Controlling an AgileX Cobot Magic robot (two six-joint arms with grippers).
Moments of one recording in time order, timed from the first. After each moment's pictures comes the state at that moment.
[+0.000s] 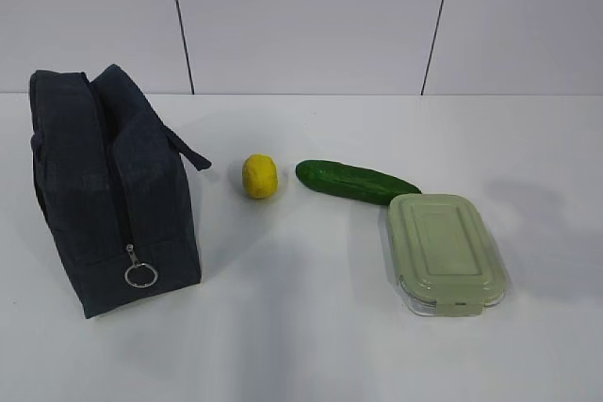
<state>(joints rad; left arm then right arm) 0.01 0.01 -0.53 -0.12 1.10 0.06 0.10 0.69 -0.62 0.38 0.90 0.01</state>
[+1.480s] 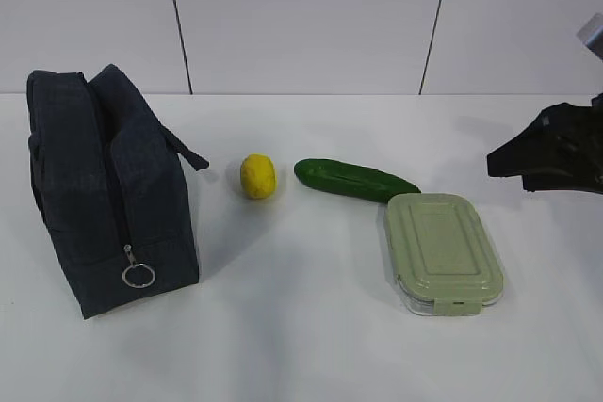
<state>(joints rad) 0.01 0.01 -0.53 -0.11 1.10 0.06 -0.18 1.54 -0.92 1.00 0.87 -0.89</state>
